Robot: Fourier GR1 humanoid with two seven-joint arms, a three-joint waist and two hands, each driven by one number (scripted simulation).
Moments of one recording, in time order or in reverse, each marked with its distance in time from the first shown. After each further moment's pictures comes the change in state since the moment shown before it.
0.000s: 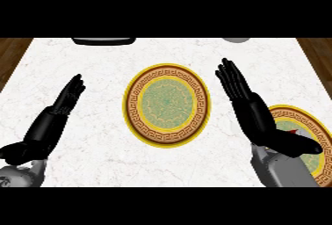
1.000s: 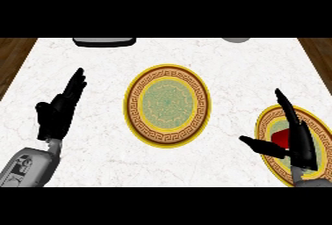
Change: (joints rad) left arm -0.119 -0.106 0.045 0.184 -0.058 0.108 0.212; right arm 0.263 -0.172 -0.110 0.099 0.410 -0.391 0.091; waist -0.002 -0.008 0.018
